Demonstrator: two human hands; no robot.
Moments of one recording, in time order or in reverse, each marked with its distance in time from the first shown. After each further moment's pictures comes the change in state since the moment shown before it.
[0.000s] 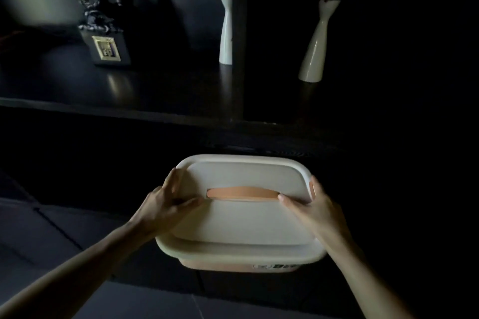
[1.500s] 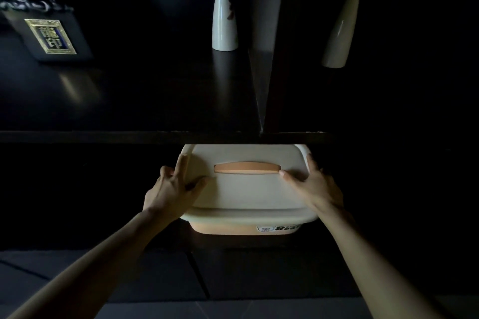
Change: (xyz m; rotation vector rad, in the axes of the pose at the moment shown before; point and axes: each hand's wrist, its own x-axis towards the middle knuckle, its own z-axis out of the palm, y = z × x) left_hand 0.119 -0.036 0.027 0.283 -0.006 0.013; right_hand 0.095 -0.028 0.063 -0.282 0.171 0.118
